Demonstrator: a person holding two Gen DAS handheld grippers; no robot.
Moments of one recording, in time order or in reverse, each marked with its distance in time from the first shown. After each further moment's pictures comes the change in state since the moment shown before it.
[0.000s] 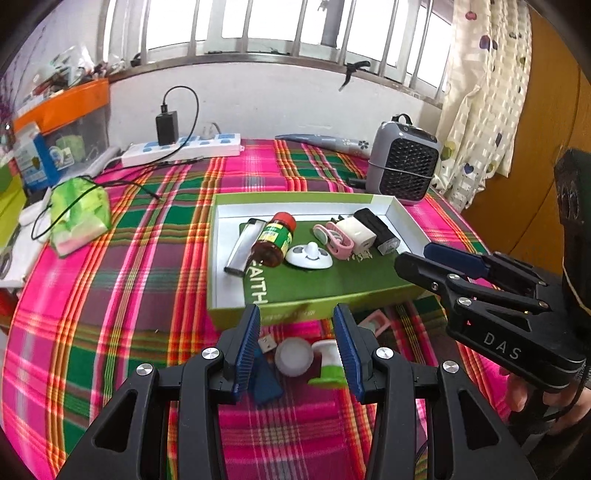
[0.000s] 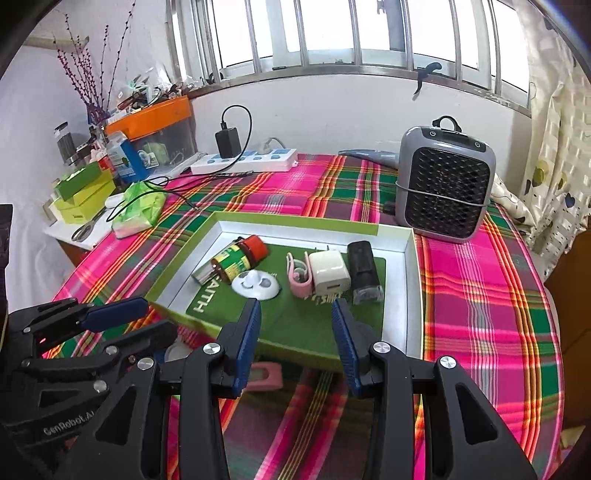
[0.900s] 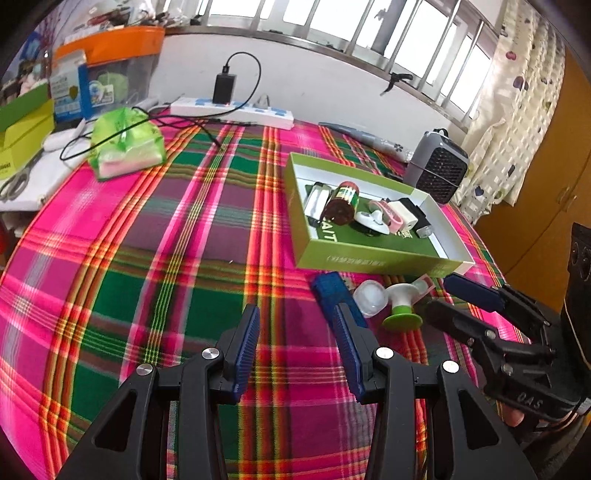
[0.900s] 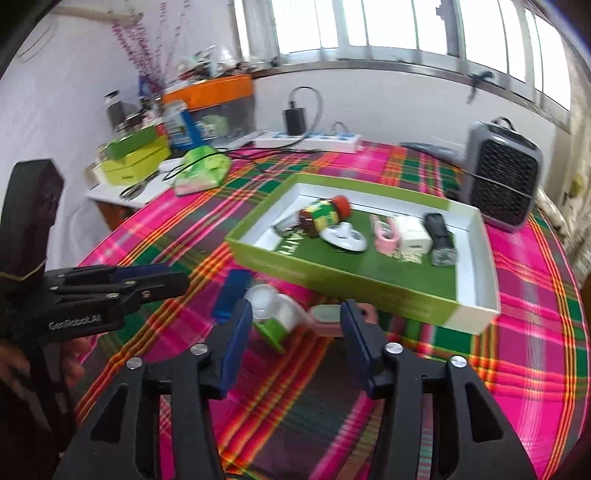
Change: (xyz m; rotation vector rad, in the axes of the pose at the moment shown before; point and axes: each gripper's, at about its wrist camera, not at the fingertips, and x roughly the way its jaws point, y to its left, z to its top) left arm -0.013 0.075 -0.045 -0.168 0.033 -0.043; right arm -0.008 0.059 -0.043 -0.146 0.011 0.161
